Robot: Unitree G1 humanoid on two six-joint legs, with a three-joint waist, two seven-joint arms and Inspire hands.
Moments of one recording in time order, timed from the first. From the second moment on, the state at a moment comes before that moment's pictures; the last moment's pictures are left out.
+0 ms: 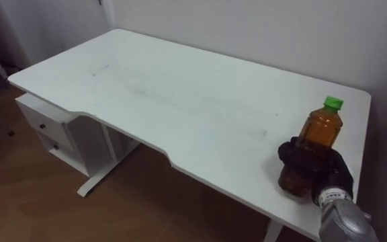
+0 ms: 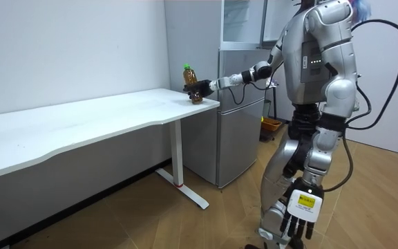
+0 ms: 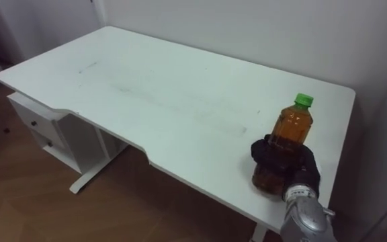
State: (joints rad) left arm 0.16 0.23 -0.12 1.08 0.09 0.03 -0.06; right arm -0.62 -0.35 0.15 0.68 0.66 -0.08 -0.30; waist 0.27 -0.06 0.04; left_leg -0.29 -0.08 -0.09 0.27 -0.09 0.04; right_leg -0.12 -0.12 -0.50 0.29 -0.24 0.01
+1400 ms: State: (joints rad) left arm 0.30 0.23 0.18 1.05 0.12 0.04 -0.05; right arm -0.45 -0.55 -0.12 -0.01 0.62 0.00 -0.28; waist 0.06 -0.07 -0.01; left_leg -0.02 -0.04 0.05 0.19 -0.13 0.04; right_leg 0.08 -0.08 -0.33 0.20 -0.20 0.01
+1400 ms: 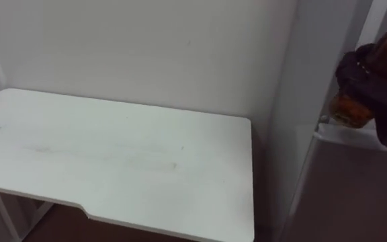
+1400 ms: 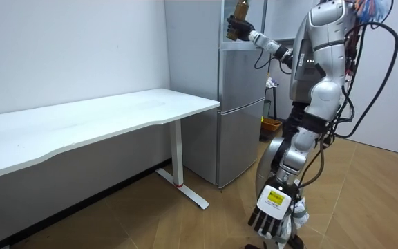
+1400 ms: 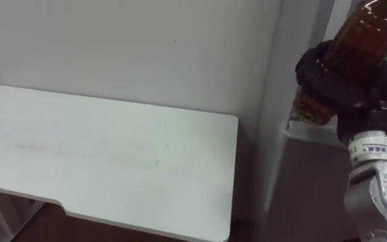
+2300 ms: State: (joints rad) left arm 0.33 0.24 0.24 1.03 0.13 0.04 -0.03; right arm -0.45 -0.66 -0.18 0.21 0.72 0.04 -0.35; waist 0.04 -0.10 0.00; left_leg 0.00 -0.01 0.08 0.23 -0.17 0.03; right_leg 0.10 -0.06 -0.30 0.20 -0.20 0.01
